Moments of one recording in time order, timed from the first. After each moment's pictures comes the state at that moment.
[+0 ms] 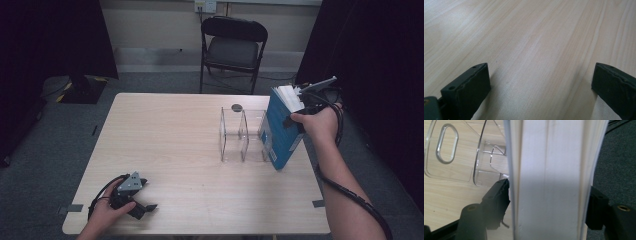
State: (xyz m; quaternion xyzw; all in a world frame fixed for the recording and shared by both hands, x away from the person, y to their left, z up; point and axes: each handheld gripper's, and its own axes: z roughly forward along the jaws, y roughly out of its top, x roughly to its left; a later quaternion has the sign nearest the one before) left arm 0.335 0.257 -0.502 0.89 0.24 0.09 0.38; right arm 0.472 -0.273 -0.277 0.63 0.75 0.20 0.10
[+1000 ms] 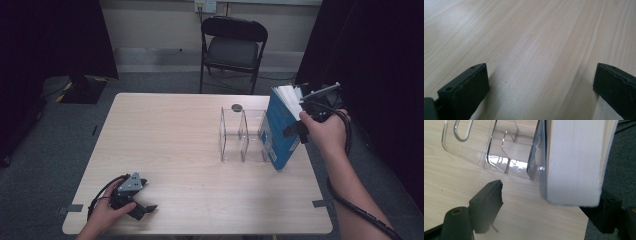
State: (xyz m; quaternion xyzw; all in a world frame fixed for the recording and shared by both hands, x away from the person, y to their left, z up) left arm 0.335 0.256 -0.502 0.89 0.24 0.09 0.37; right arm 0.437 -0.268 -0.268 0.60 0.77 0.20 0.10
